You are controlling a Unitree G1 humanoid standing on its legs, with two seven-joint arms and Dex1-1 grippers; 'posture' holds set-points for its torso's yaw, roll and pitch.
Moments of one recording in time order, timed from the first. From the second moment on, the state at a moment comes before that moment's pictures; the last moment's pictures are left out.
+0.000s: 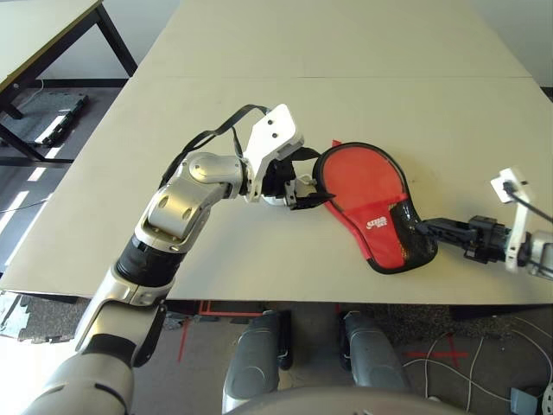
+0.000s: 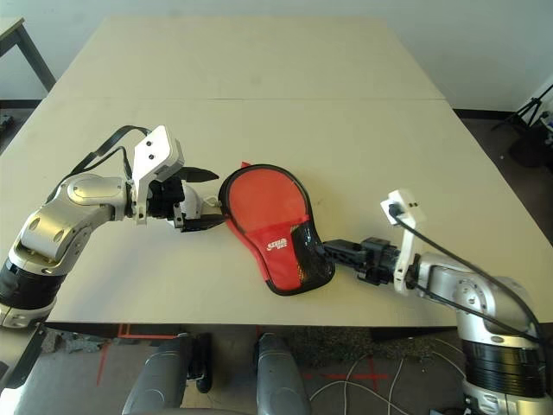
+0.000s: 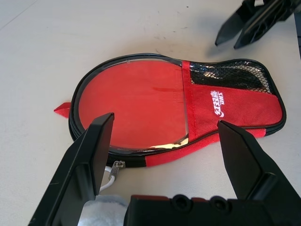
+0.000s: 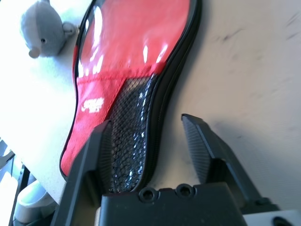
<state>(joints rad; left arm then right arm) -0.65 0.55 -0.26 -0.22 -0.27 0.63 -0.92 -0.17 -0.86 -0.34 -0.07 0.71 1.00 0.96</state>
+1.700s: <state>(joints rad) -0.68 0.67 -0.21 -0.17 -0.22 0.67 -0.87 -0.94 -0.60 0.17 1.02 -0.01 -0.25 1.28</state>
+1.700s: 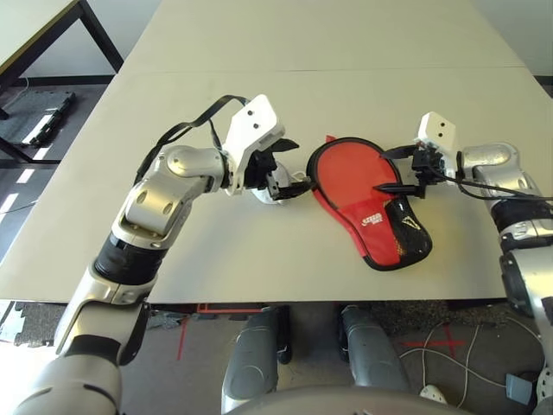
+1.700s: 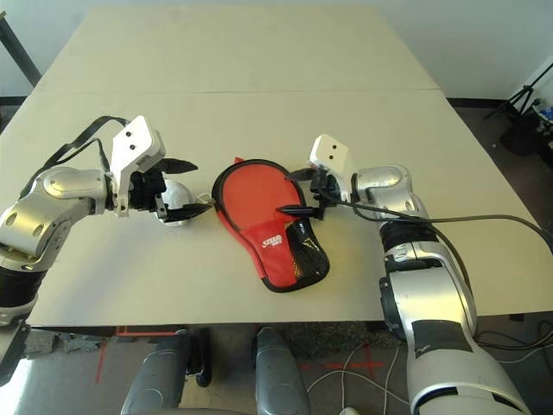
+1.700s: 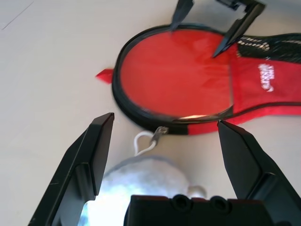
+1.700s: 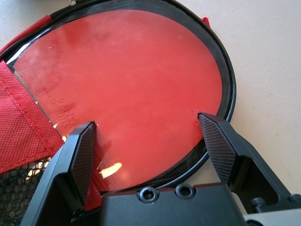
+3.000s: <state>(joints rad) -0.81 0.49 0.09 0.12 -0.39 1.39 -0.58 -0.92 -0.59 0.16 1.00 -0.01 -0.26 1.22</state>
